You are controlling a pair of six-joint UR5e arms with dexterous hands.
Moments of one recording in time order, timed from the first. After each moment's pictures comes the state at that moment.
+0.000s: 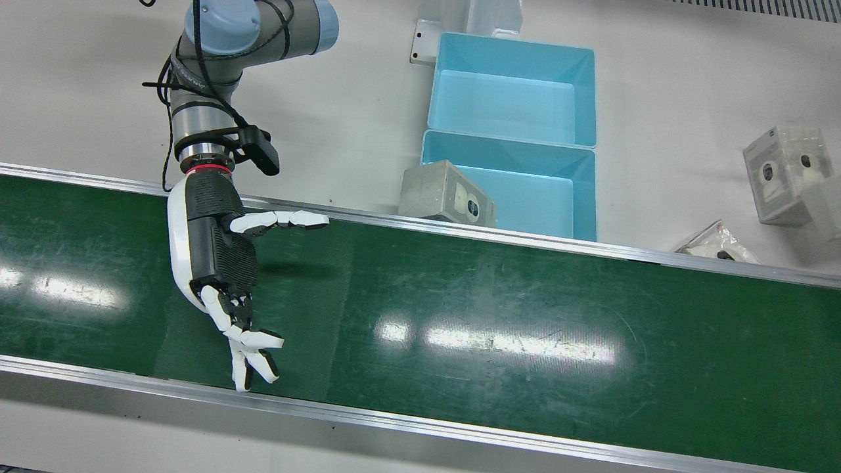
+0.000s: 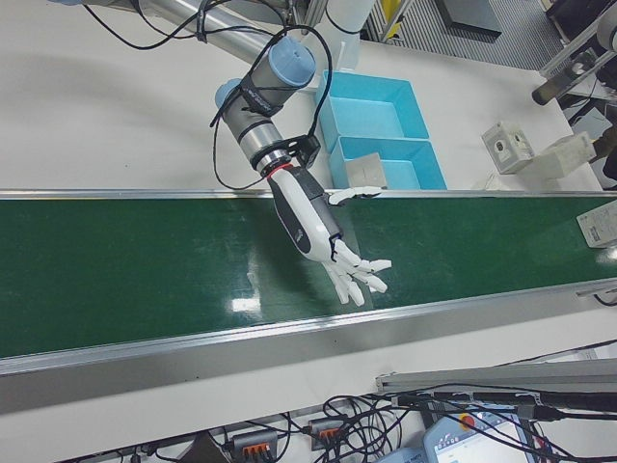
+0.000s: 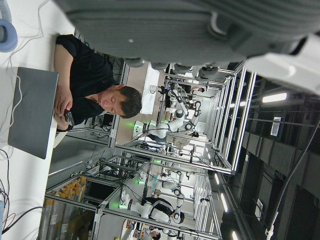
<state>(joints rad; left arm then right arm) -1.86 -1.90 -1.77 0.60 1.96 -0.16 0.76 -0.98 1.68 -3.51 -1.06 -0.07</state>
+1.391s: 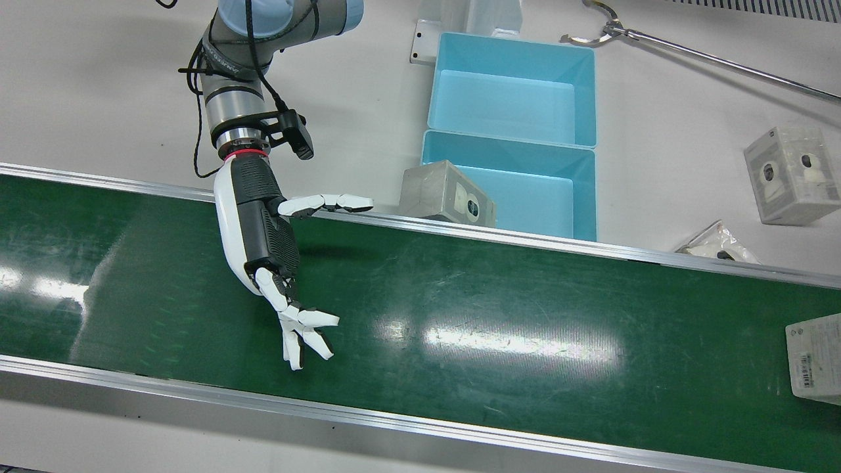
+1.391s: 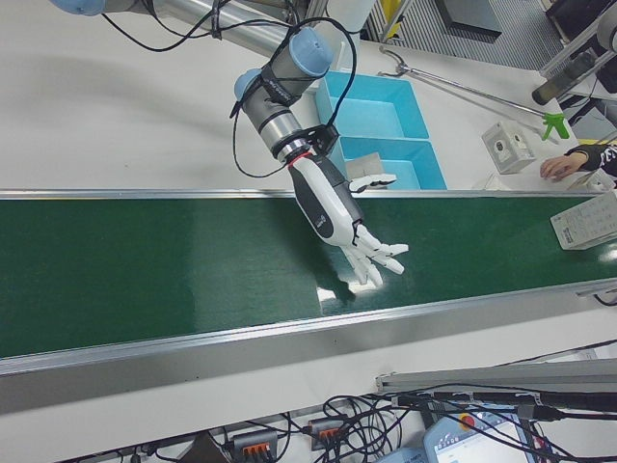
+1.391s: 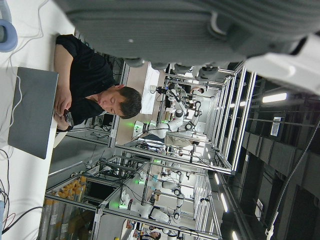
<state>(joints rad) -1.86 -1.90 -1.77 0.60 1.96 -0.16 0.70 -0.94 1.71 -3.58 -1.06 -0.10</state>
